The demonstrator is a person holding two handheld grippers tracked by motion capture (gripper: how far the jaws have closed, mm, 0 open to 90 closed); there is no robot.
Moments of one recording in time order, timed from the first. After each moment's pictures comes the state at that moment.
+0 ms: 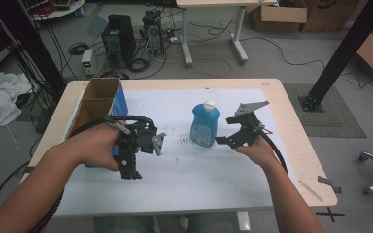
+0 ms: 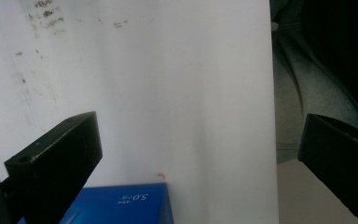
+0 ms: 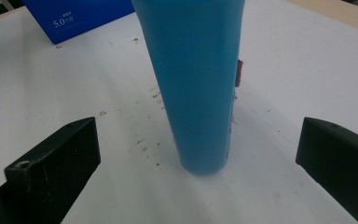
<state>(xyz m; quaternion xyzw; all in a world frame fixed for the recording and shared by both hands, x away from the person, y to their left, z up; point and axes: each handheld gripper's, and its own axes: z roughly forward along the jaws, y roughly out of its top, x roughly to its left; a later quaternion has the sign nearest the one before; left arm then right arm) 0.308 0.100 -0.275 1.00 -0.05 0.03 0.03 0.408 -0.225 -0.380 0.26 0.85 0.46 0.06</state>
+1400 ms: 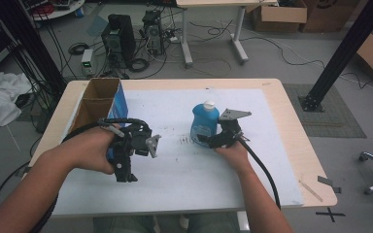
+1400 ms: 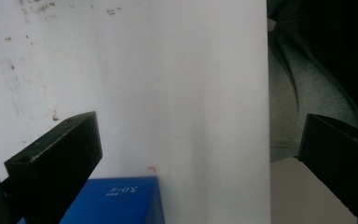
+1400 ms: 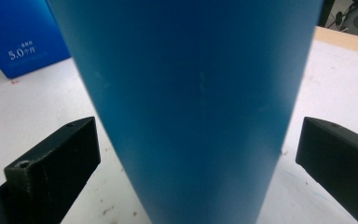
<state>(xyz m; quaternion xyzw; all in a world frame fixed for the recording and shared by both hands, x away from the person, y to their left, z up) 0.303 0.111 -0.278 1.00 -0.04 0.03 0.04 0.422 -0.181 -0.430 0.28 0.80 0.52 0.12</state>
